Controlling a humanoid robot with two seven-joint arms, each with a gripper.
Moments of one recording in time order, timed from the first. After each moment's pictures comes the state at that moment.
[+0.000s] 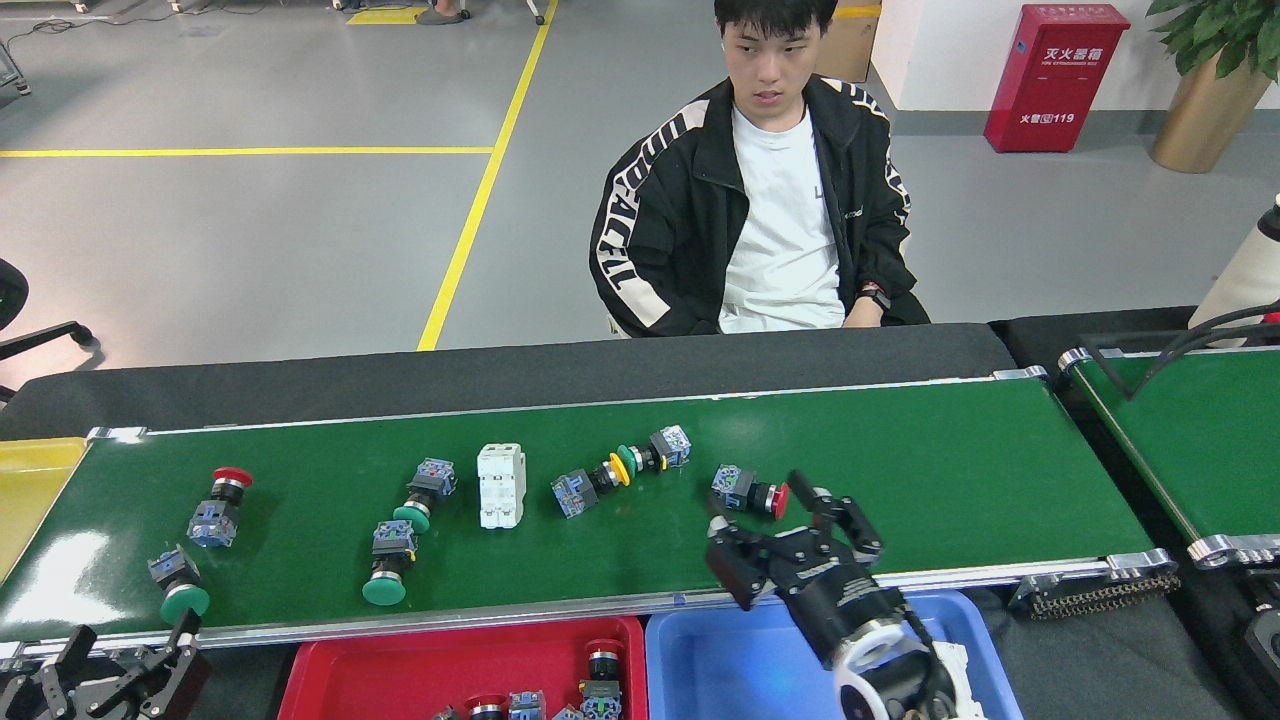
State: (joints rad) left arm 0.09 0.23 0.52 -1.41 -1.34 -0.37 -0.12; right arm -0.01 0.01 0.14 -1.61 1.28 -0.14 0.18
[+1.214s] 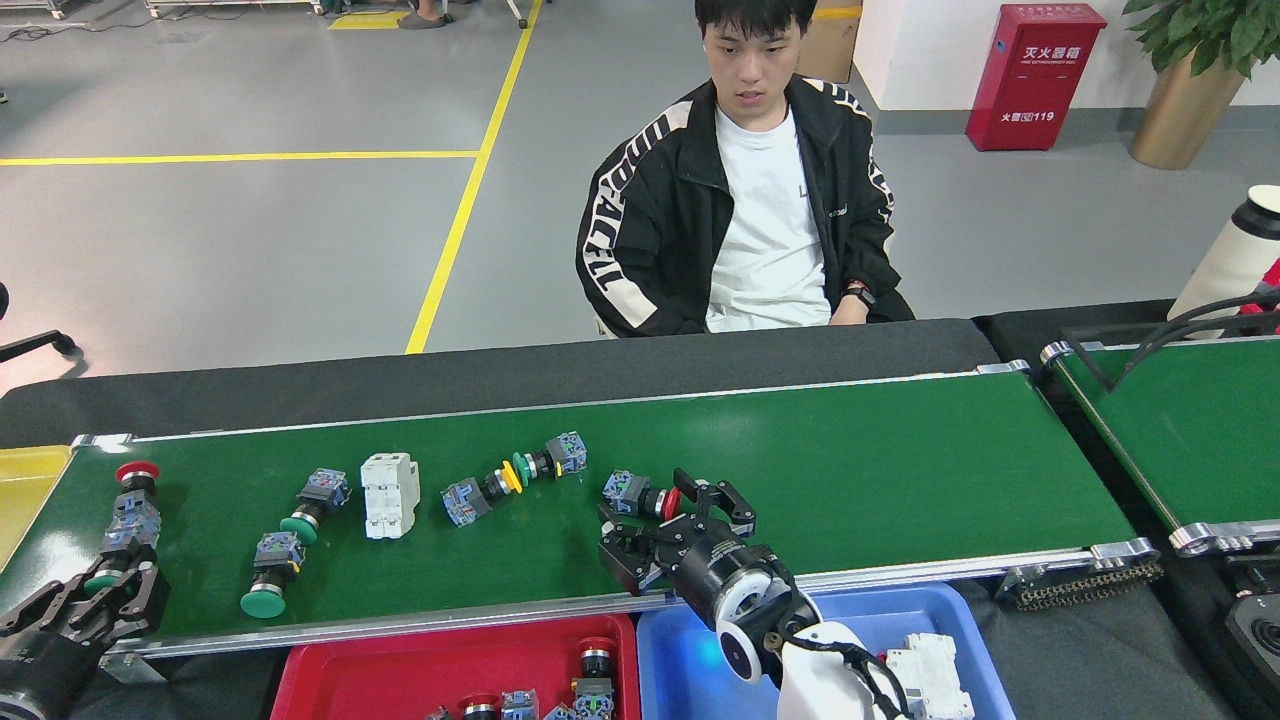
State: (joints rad) left arm 0.04 0.43 0.33 -1.29 -1.12 -0.59 -0.11; right arm -0.39 0.15 0.47 -1.09 1.28 -0.13 0.11
